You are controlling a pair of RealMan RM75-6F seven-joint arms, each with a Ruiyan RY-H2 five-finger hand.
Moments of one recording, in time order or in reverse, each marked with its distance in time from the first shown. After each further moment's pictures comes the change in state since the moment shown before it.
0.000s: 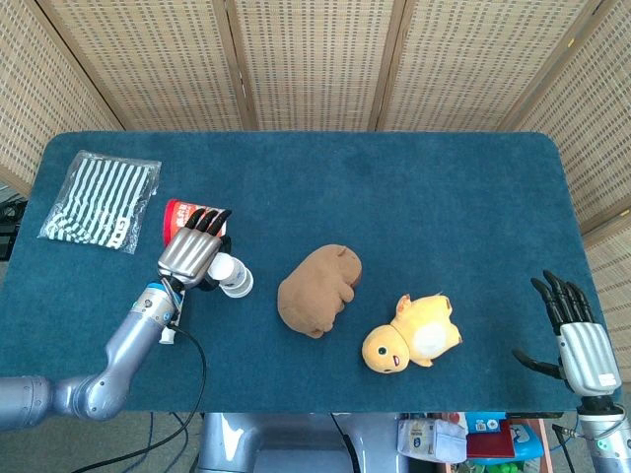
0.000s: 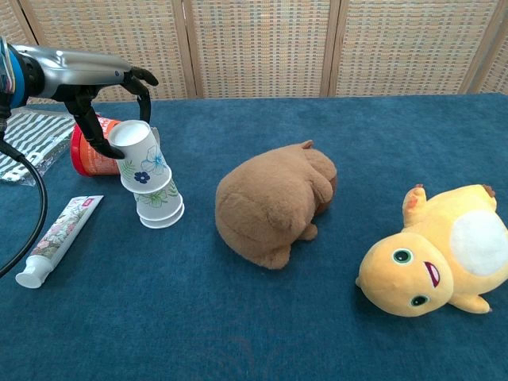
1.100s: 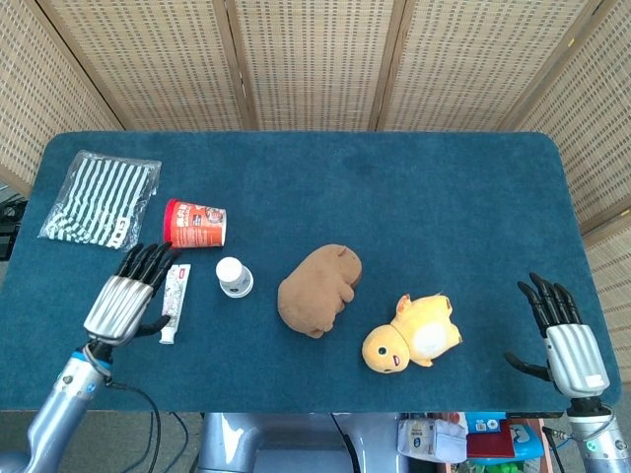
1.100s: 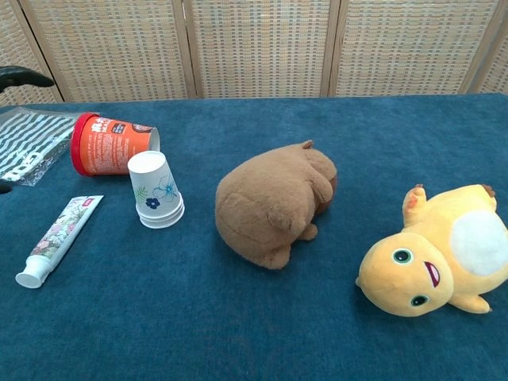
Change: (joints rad) left arm 0.480 0.014 0.275 0.038 0.787 0.441 -0.362; right arm 0.005 -0.013 -0.010 -0.029 -0.024 -0.003 -0.084
